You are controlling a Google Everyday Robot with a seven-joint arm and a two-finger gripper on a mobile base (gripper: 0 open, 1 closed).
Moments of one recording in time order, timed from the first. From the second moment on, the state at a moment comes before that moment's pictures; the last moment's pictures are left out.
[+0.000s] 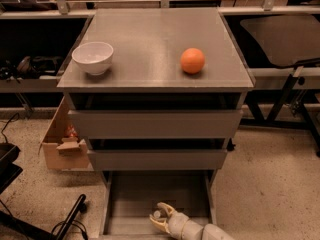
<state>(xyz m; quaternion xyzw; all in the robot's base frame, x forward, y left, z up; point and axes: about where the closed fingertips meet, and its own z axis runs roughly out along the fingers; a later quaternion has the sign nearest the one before) 0.486 0.004 0.241 -0.33 0.73 0.31 0.52</state>
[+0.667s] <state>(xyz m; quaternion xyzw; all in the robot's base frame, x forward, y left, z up) 0.489 0.014 0.256 -0.34 0.73 0.30 0.50</state>
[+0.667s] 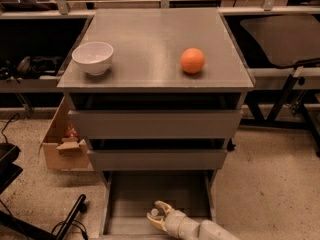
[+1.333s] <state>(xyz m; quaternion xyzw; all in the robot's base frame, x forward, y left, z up) 0.493 -0.037 0.403 -0.26 0.80 0.24 0.49</state>
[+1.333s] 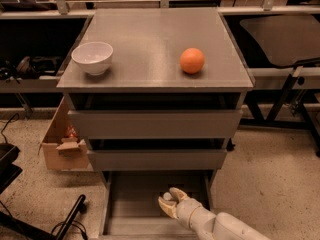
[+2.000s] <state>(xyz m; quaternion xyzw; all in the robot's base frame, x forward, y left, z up) 0.408 -0.016 0.537 -0.20 0.81 0.32 0.44</state>
